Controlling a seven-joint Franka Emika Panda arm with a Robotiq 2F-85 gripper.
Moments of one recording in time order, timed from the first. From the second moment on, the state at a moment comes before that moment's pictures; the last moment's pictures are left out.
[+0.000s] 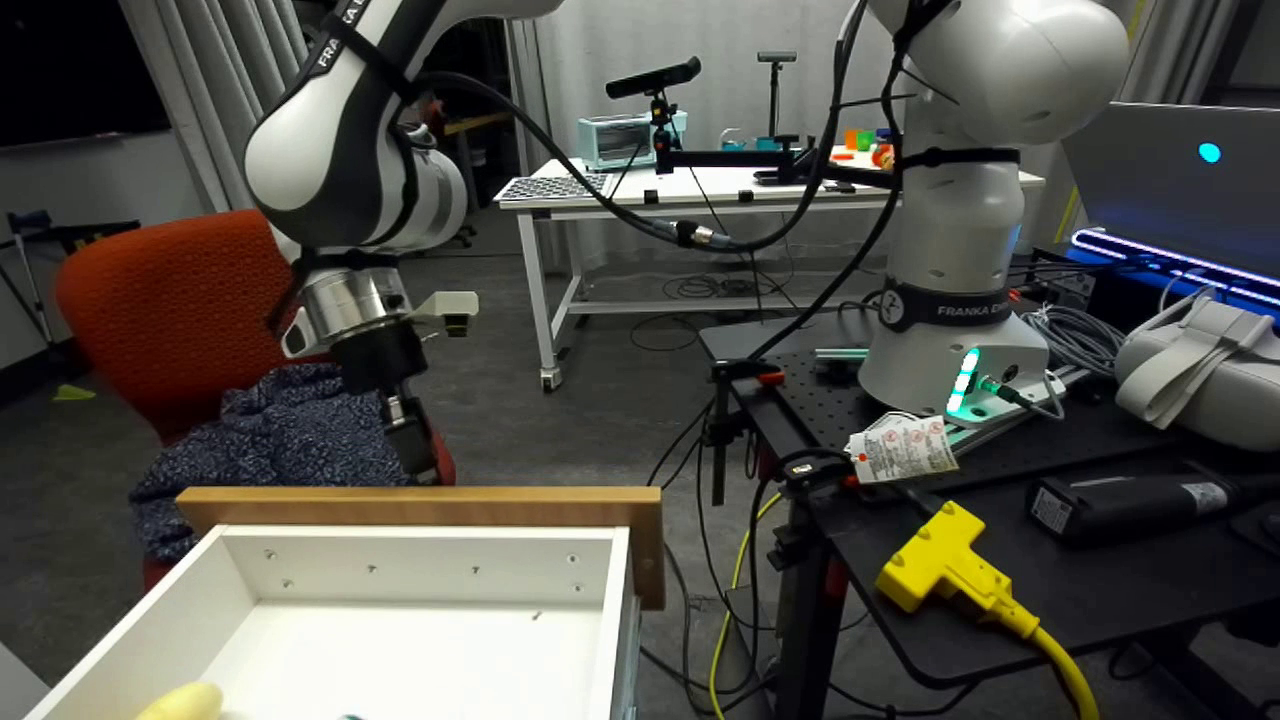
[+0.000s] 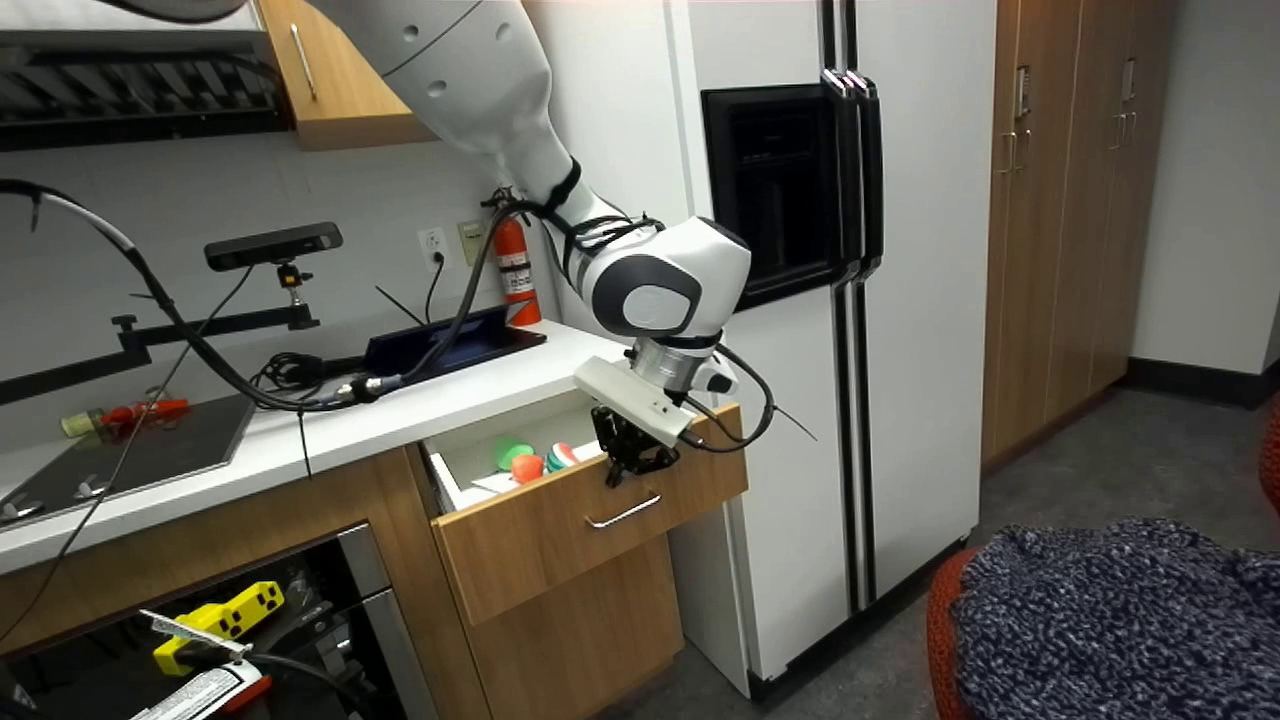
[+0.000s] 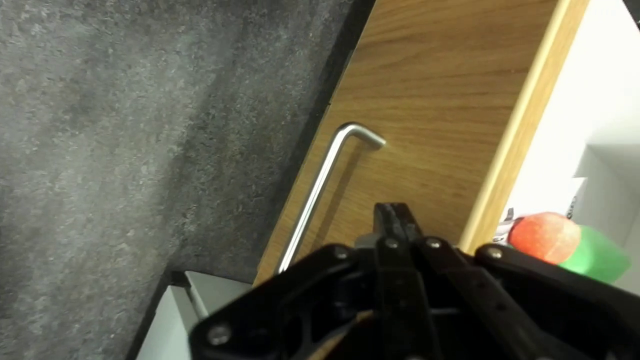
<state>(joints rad) -0.31 0.67 0.26 -1.88 0.34 2.21 -0.60</state>
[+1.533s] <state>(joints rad) -0.13 0.87 0.30 -1.57 0.42 2.03 -0.56</state>
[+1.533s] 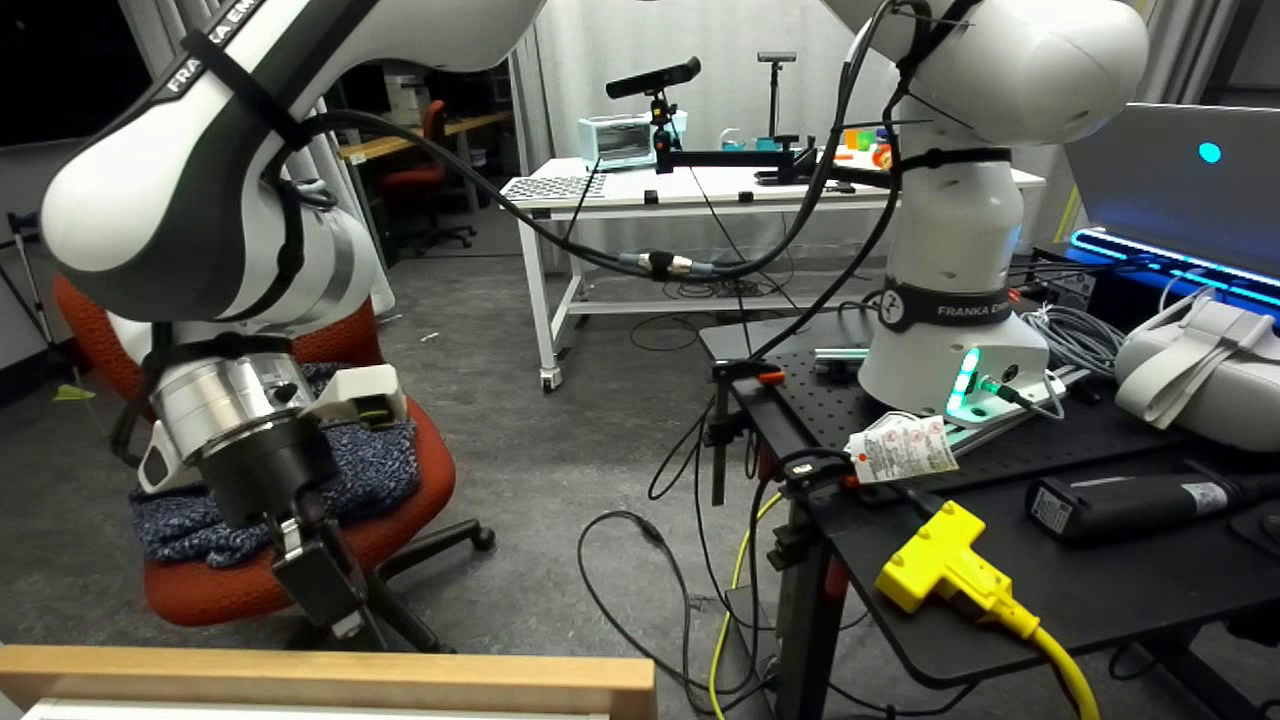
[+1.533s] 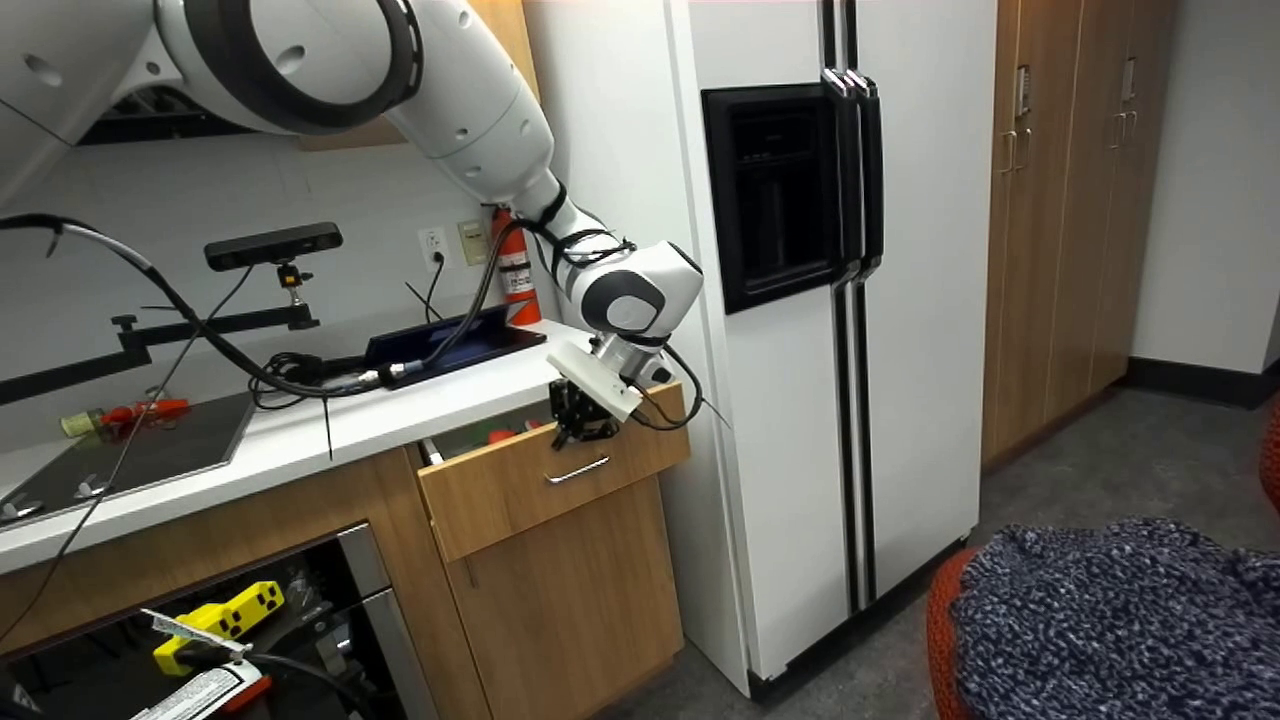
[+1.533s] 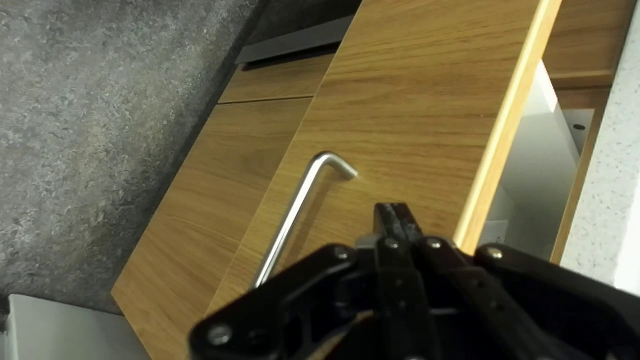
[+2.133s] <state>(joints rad) -0.09 0.88 0.32 -1.56 0.48 2.18 -0.44</state>
